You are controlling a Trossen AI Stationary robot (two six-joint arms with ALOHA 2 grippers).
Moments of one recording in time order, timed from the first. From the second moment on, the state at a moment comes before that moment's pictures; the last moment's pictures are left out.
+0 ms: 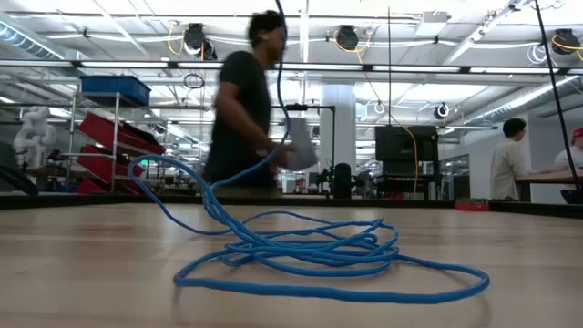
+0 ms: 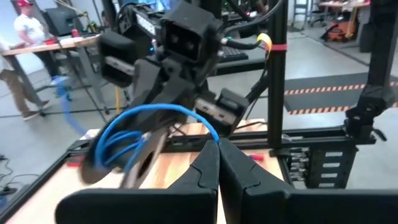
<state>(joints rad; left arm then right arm) -0.75 1.66 1.50 0.04 -0.85 0.02 0.70 1.45 1.18 0.11 0.97 -0.27</state>
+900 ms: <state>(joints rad) -0.56 1.84 1.50 0.21 -0.69 0.03 0.71 1.45 1.18 0.22 1.02 -0.20</state>
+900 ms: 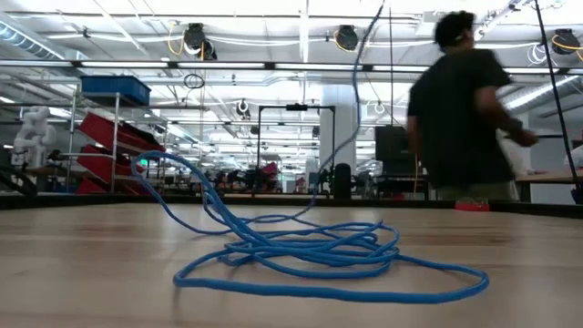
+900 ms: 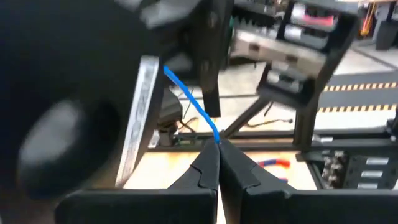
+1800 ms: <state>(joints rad) -0.58 1.84 1.50 0.12 -0.54 0.06 0.90 1.32 1.18 0.21 1.02 -0.24</state>
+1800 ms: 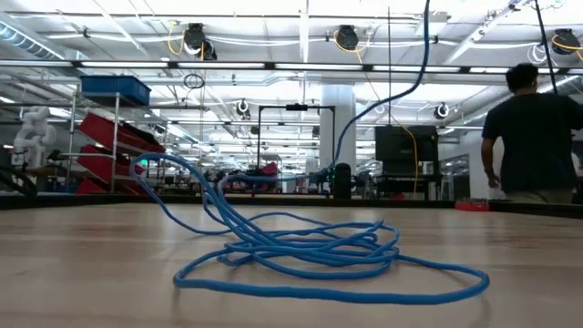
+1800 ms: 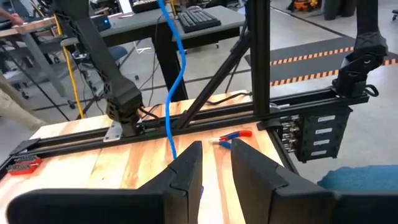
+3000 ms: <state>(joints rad) -0.55 1.94 1.50 0.13 -0.49 -0.13 0.92 1.31 1.18 0.21 1.02 -0.27</state>
